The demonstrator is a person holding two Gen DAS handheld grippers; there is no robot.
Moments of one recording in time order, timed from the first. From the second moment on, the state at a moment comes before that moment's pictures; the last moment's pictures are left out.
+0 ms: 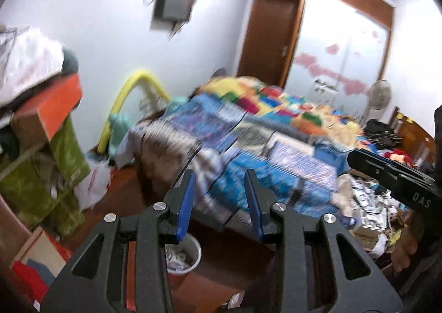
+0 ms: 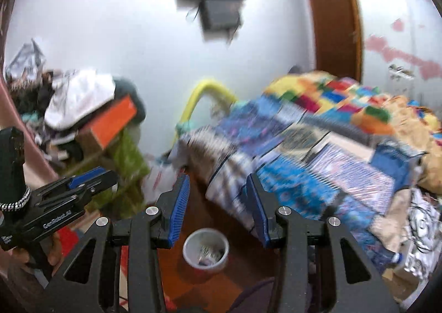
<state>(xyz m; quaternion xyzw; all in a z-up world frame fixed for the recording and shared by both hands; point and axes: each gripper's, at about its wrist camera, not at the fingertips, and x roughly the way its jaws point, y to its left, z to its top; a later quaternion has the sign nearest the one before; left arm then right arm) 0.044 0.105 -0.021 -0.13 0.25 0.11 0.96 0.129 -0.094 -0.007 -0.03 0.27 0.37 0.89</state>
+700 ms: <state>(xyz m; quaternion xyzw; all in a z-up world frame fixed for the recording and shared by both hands) -0.035 0.041 0.009 -0.07 0.17 0.06 0.98 0.029 -0.152 0.015 -0.01 0.16 0.18 0.97</state>
